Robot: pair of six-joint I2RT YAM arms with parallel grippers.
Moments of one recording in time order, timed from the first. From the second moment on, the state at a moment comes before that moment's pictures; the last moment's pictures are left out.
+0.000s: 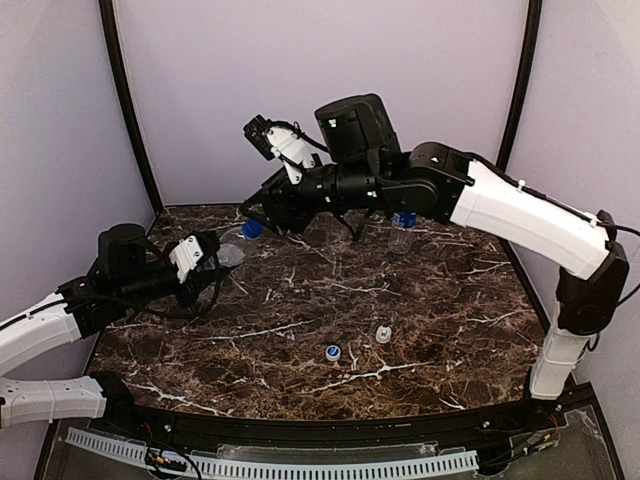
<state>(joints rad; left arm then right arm) -0.60 0.83 0.60 -0.15 0.17 0.56 1.16 1.78 1.94 -0.52 -0.02 -0.08</state>
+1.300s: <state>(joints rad) -0.60 0.84 0.59 -0.04 0.07 0.56 1.11 2.00 2.14 -0.63 -0.05 0.31</state>
